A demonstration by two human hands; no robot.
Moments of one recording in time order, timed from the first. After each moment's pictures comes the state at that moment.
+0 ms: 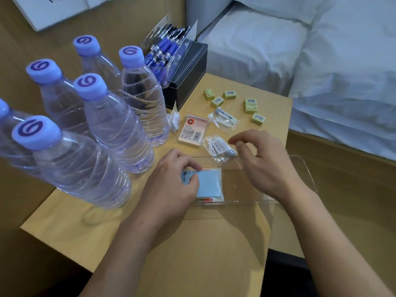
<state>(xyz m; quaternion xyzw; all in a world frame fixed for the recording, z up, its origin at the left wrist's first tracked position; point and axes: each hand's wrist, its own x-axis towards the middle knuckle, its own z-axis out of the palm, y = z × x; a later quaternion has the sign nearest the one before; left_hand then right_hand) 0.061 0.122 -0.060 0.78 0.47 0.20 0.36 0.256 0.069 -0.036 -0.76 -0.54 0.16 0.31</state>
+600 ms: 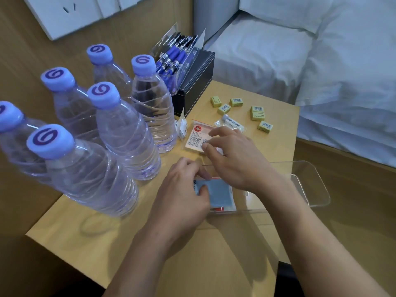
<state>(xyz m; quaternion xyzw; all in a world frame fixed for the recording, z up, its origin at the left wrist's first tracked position) 0.066 0.119 -0.066 0.78 0.46 0.22 0.36 0.222 0.118 -0.032 -0.73 -0.64 0.16 0.16</state>
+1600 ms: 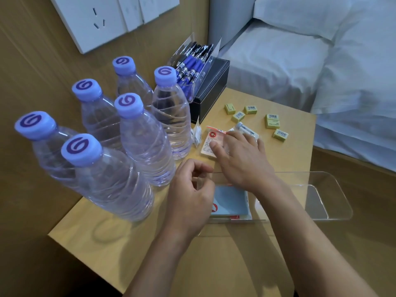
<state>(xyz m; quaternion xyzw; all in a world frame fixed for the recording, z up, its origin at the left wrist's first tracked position) 0.067 0.119 -0.056 0.60 0.49 0.37 0.52 0.215 0.144 -0.055 -0.79 -0.58 0.15 0.14</state>
